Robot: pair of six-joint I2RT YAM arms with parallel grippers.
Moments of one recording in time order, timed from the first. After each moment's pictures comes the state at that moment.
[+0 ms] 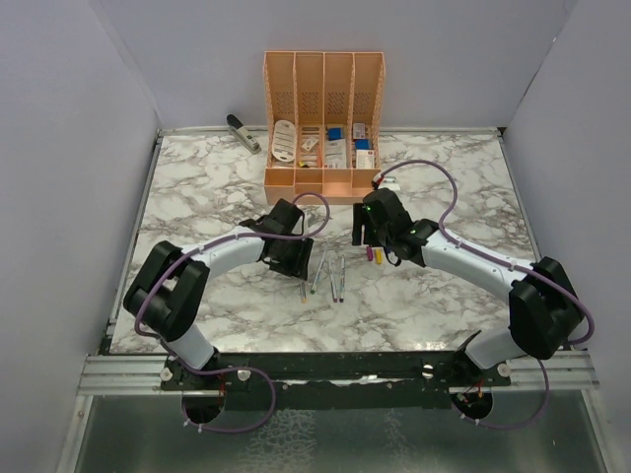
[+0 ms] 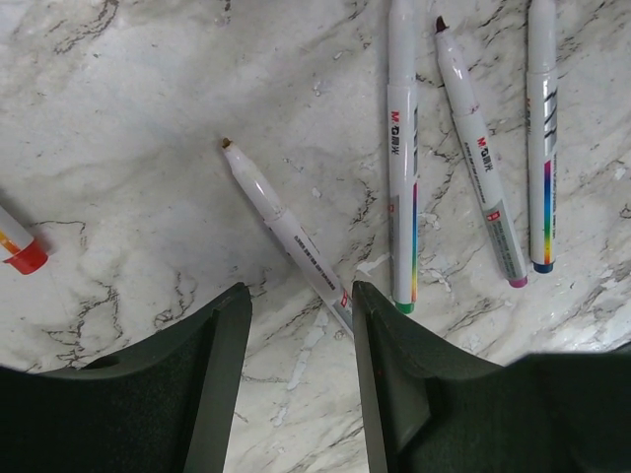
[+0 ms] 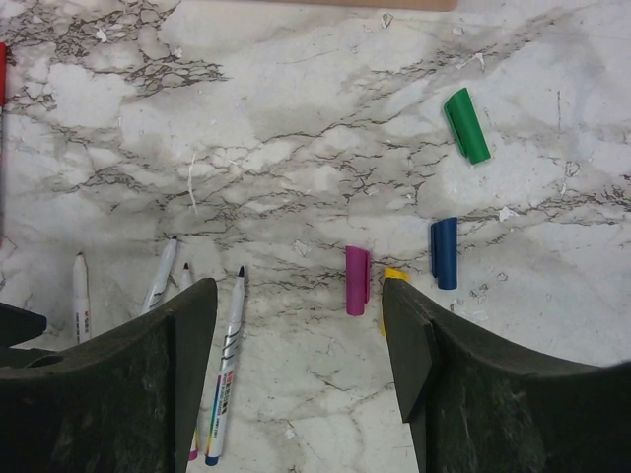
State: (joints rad) left arm -0.58 1.61 0.93 -0.46 0.22 -0.29; right arm 0.69 1.48 0.98 -0.27 0.33 0.50
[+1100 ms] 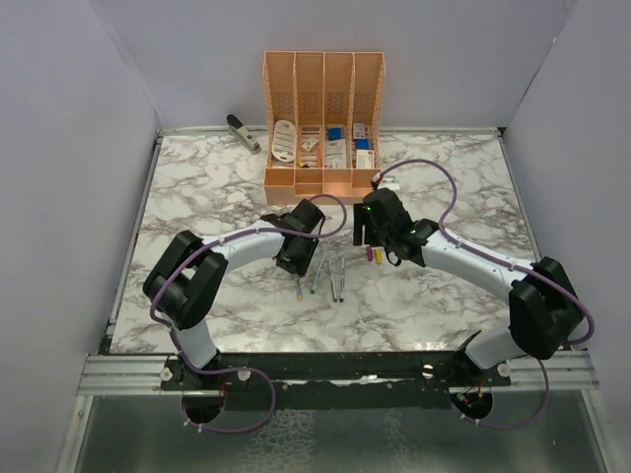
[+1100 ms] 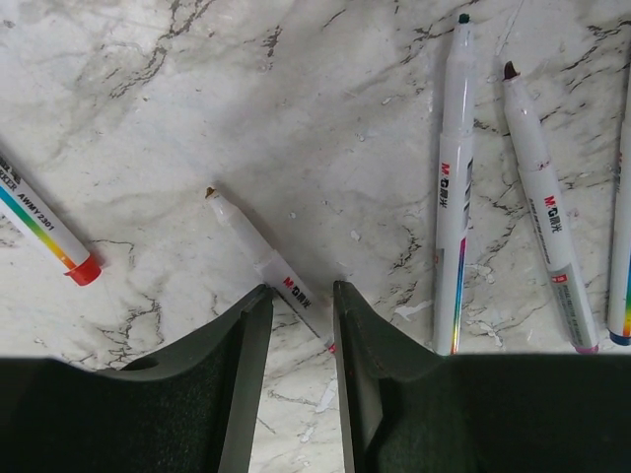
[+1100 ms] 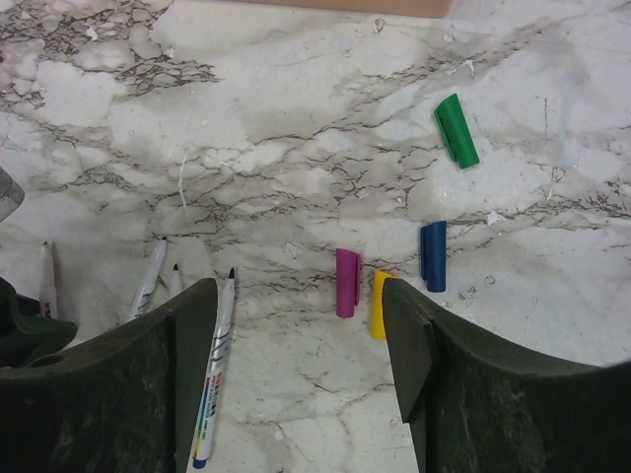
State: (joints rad) left arm -0.67 1.74 1.06 -0.58 -0.03 -0.27; right arm 0.69 1.48 0.98 -0.27 0.34 0.46
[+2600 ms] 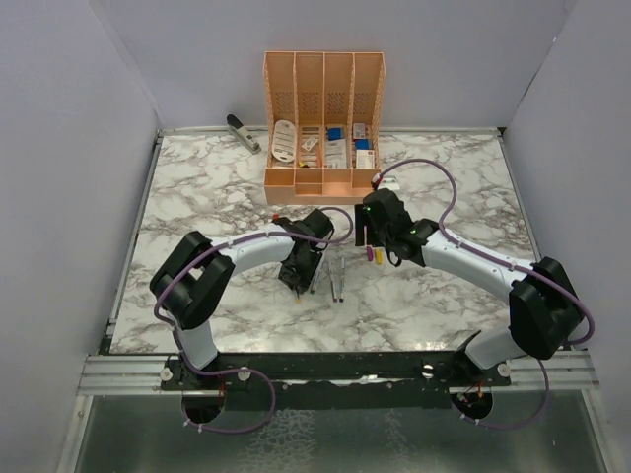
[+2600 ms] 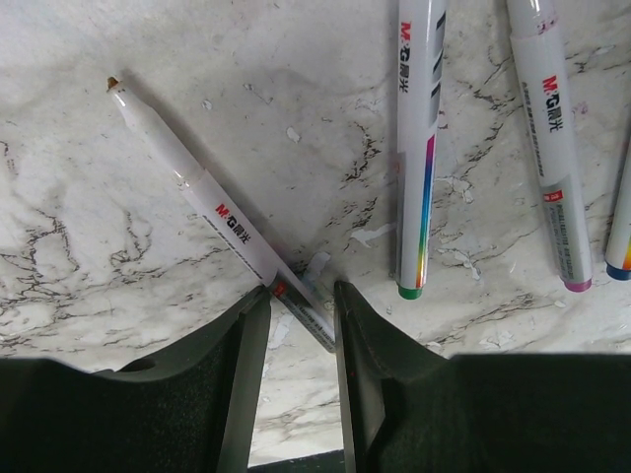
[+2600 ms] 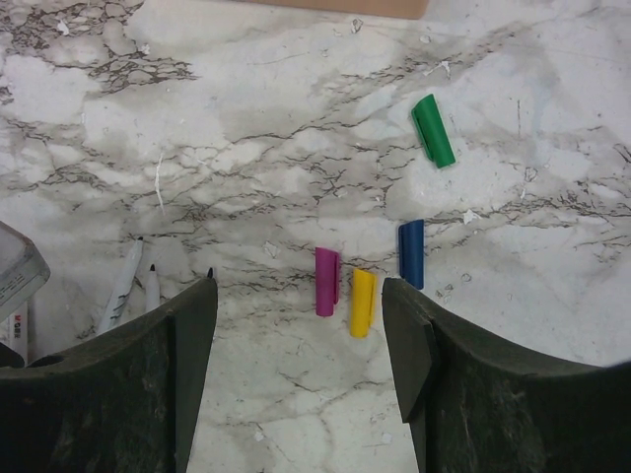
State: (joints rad) left arm -0.76 1.77 1.08 -0.73 -0.01 -0.37; right arm 0.69 1.48 0.98 -0.29 0.37 0.43
